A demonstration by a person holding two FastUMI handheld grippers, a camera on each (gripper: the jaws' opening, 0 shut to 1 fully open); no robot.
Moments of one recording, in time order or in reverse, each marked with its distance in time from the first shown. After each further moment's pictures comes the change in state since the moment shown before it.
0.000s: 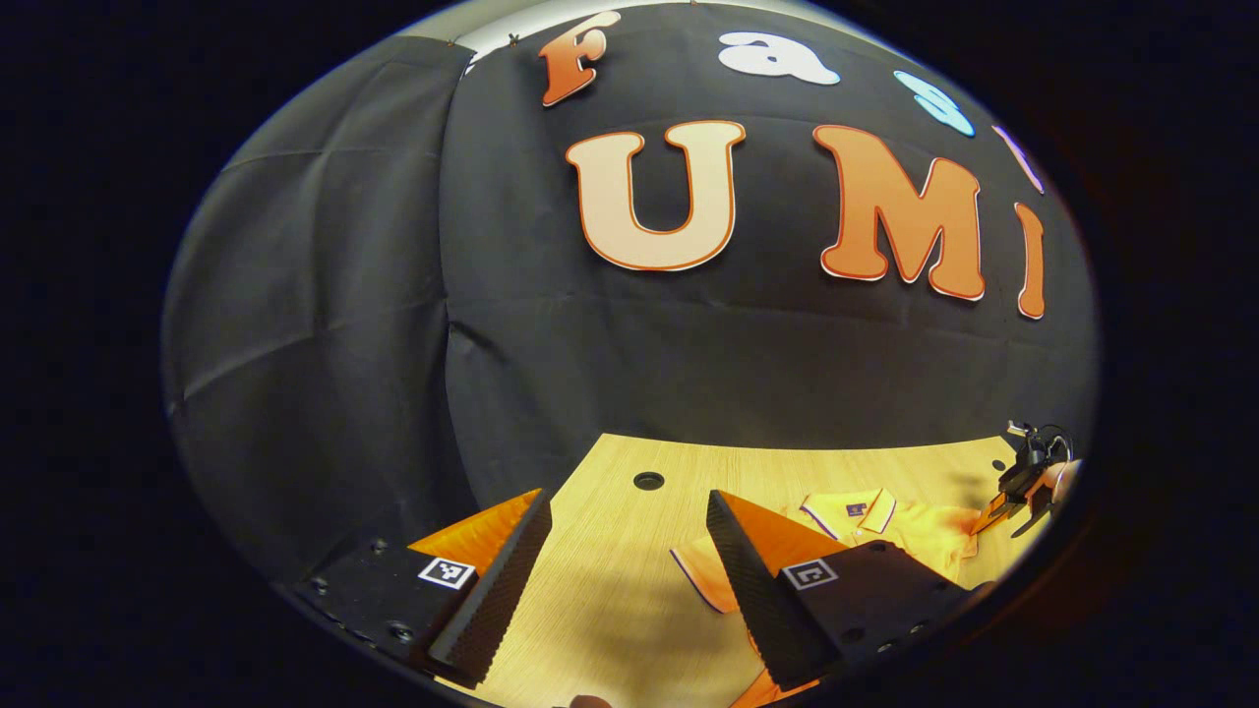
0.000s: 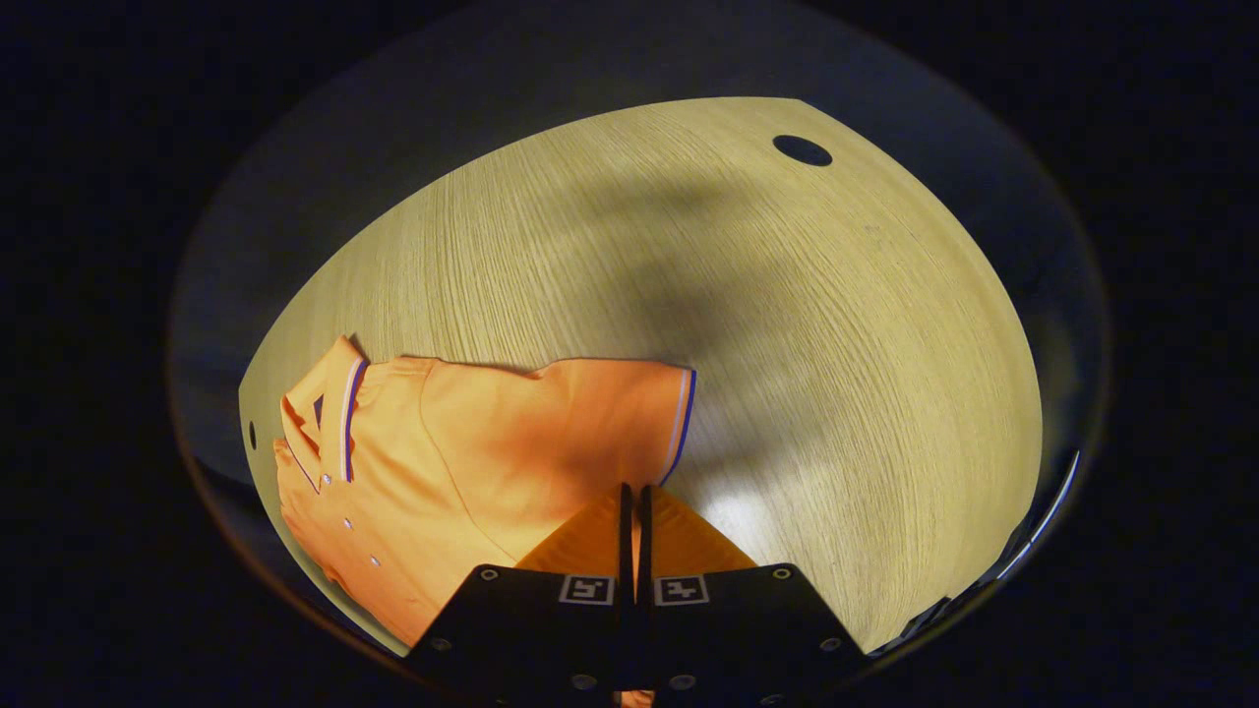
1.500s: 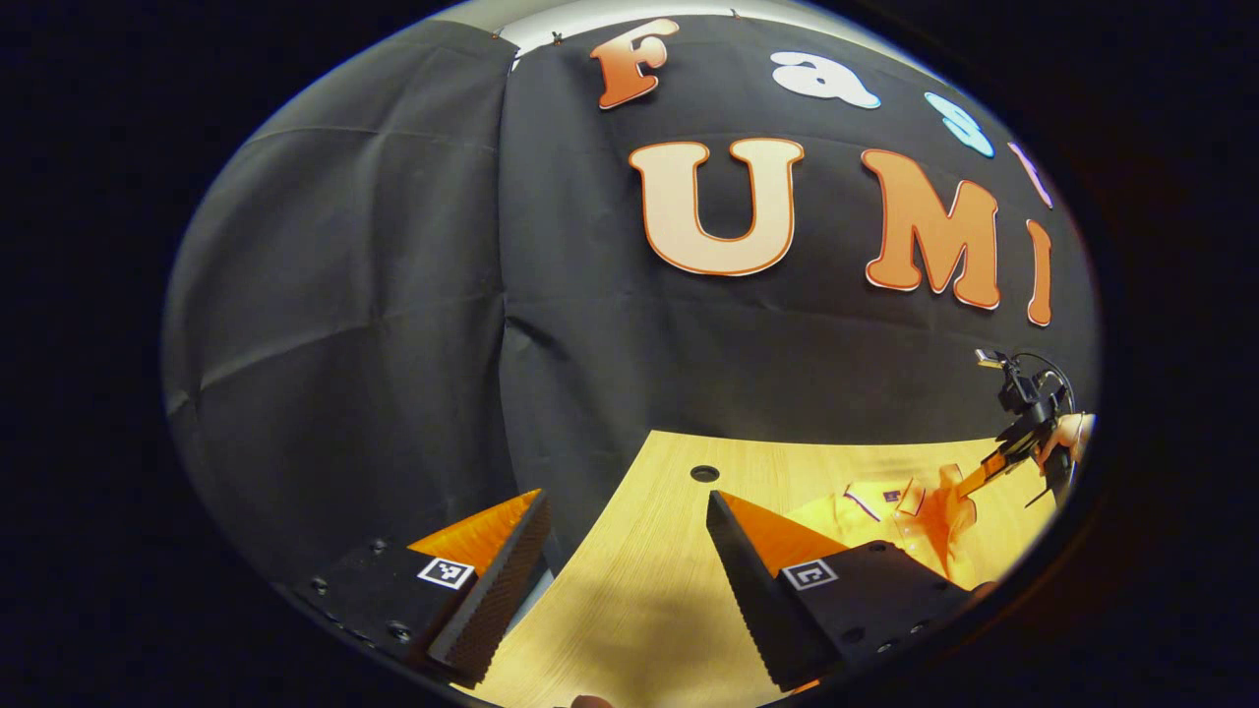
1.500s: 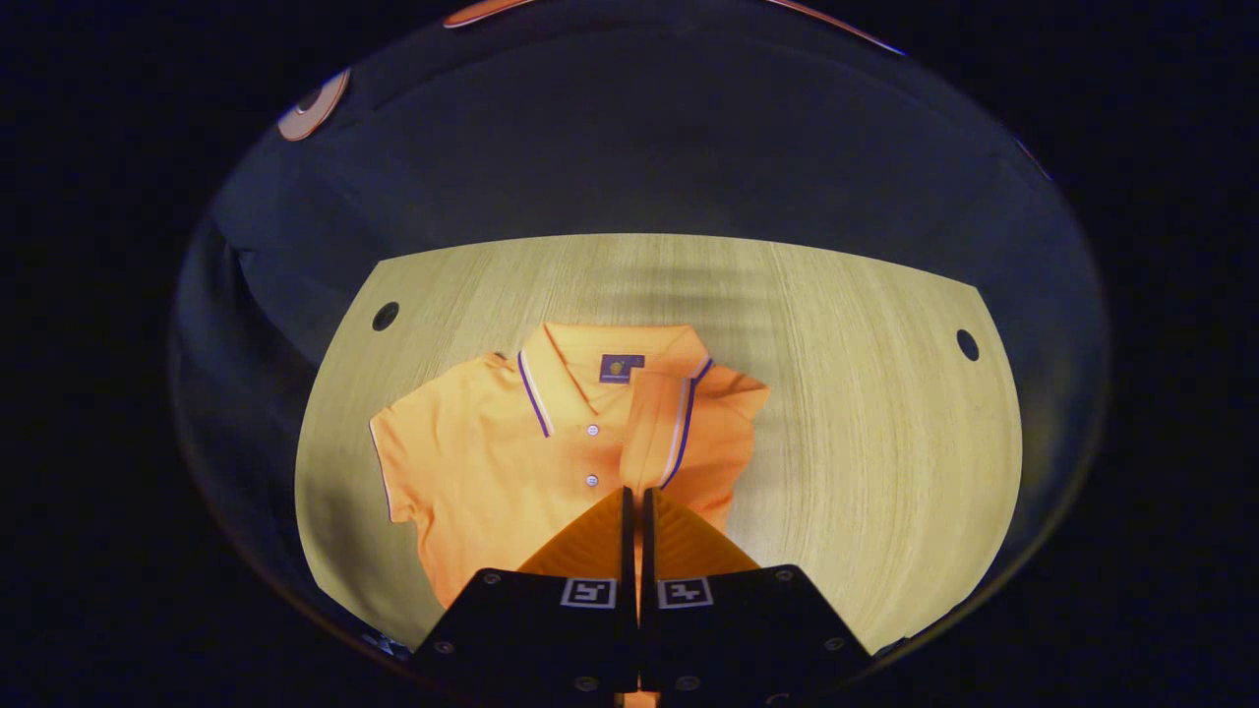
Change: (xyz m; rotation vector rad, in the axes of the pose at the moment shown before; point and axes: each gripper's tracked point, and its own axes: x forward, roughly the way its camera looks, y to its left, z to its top) left arm -0.027 0.115 -0.022 -0.030 -0.001 0.036; right arm -0.100 0.216 -0.043 -0.475 -0.195 0.178
